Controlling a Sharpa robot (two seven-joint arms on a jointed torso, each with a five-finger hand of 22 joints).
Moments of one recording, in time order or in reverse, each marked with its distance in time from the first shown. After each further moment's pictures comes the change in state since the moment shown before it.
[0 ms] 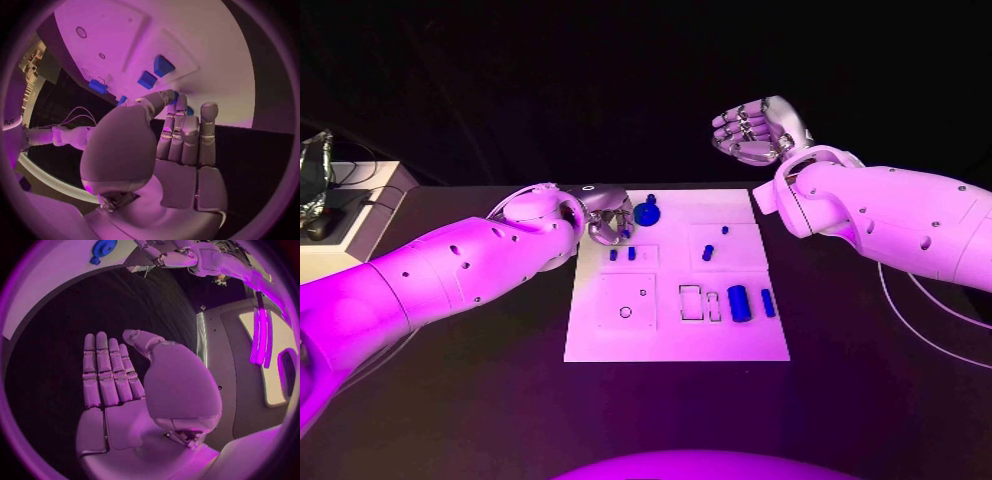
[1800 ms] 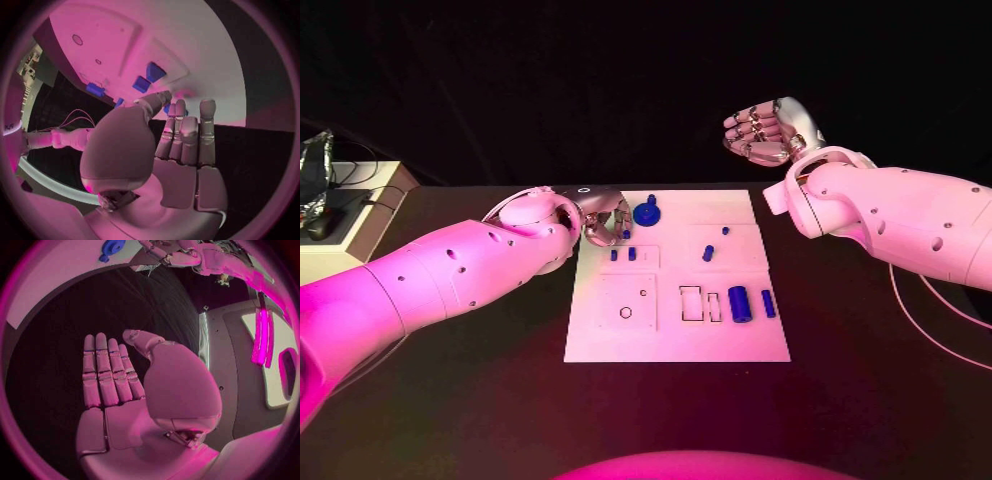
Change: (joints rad) left arm -0.003 -0.020 -0.010 0.011 -0.019 -0.029 -0.016; left_hand -0.053 -0.029 -0.035 0.036 0.001 -0.127 -0.019 -0.053 -0.016 -0.279 0.014 0.368 0.209 -0.017 0.013 0.035 -0.004 0.000 -0.035 0.008 -0.062 -0.048; right arm -0.002 -0.027 0.000 -0.007 0.000 0.005 -0.002; right_hand 0.000 0.000 0.003 -0.003 0.000 -0.006 0.006 0.000 -0.003 -0.014 0.007 0.000 -0.001 -0.018 0.011 -0.026 -0.008 0.000 -0.011 0.011 -0.033 -0.031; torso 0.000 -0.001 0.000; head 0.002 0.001
